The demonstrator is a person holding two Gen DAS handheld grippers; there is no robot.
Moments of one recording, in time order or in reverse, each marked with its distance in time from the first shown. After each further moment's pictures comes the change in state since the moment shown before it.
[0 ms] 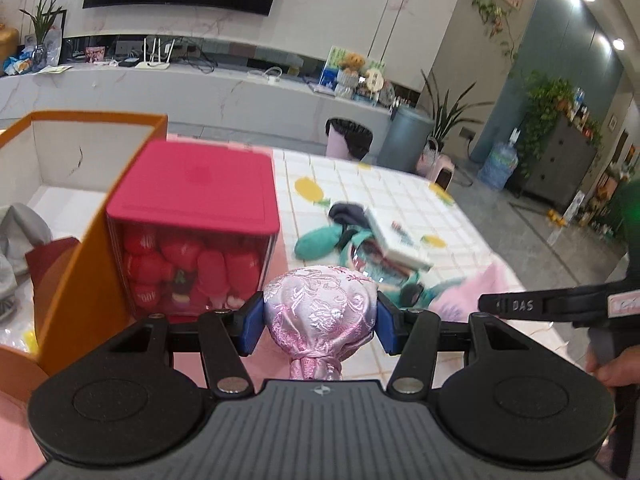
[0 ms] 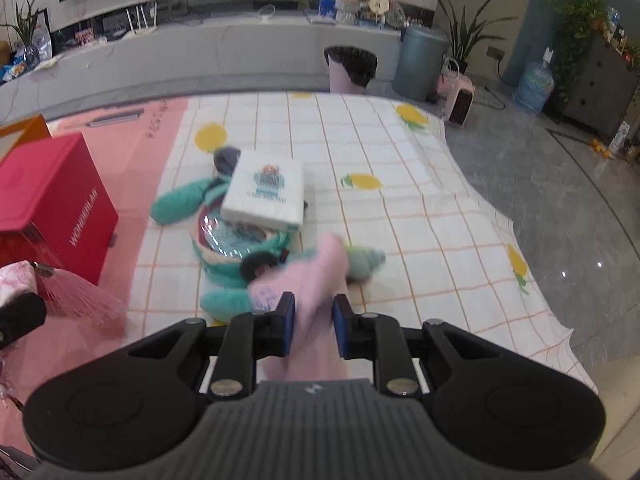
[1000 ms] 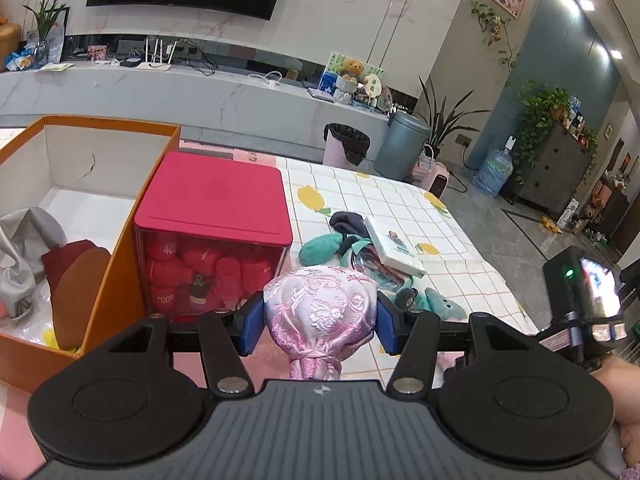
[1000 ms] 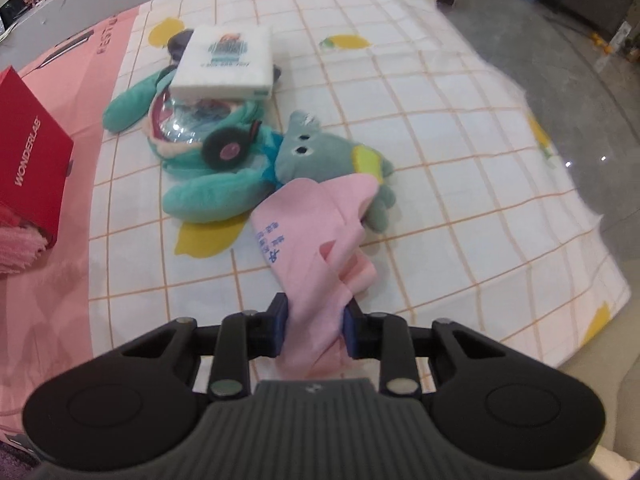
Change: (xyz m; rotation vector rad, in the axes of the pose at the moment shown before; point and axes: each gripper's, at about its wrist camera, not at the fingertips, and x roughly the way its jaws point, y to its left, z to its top) left arm -0.015 0.009 0.006 -0.015 0.005 -0.013; right arm 0.047 -0.004 -0.026 0.127 0.324 0.020
